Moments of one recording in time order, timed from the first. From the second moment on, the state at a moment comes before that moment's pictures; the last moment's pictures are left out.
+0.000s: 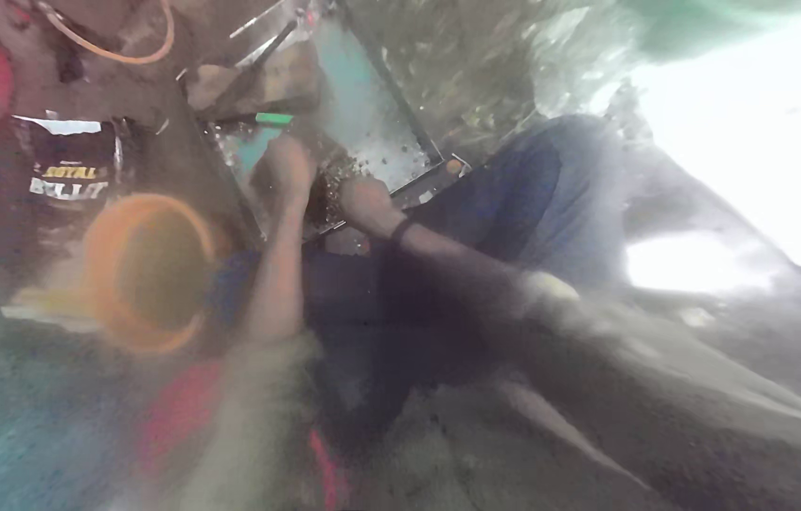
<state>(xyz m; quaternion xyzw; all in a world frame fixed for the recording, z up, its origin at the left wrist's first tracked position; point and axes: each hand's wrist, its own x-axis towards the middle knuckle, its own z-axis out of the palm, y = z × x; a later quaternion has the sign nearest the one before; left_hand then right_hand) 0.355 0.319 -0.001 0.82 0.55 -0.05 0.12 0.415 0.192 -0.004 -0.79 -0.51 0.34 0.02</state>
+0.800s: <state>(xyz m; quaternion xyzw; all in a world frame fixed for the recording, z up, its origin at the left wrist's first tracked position) 0.349 0.325 -0.008 0.82 0.55 -0.03 0.13 0.413 0.224 -0.005 -0.79 -0.50 0.36 0.05</state>
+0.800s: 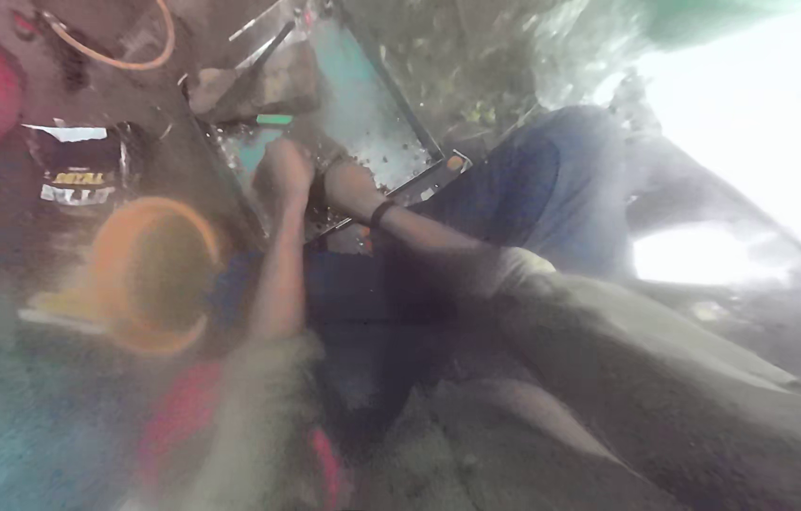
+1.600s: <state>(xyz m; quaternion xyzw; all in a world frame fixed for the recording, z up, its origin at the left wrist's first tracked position) 0.345 0.329 -0.005 0.84 0.53 -0.02 0.14 0.422 0.197 0.001 -0.79 -0.51 0.33 0.04</state>
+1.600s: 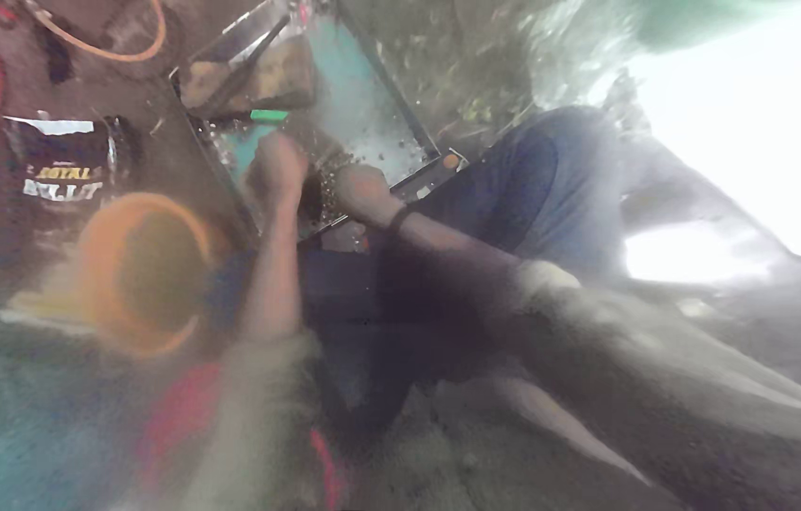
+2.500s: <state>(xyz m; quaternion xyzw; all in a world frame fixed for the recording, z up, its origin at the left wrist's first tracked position) 0.346 0.326 -0.008 0.81 0.57 -0.02 0.12 0.411 0.203 -0.007 -0.79 -0.50 0.35 0.02</state>
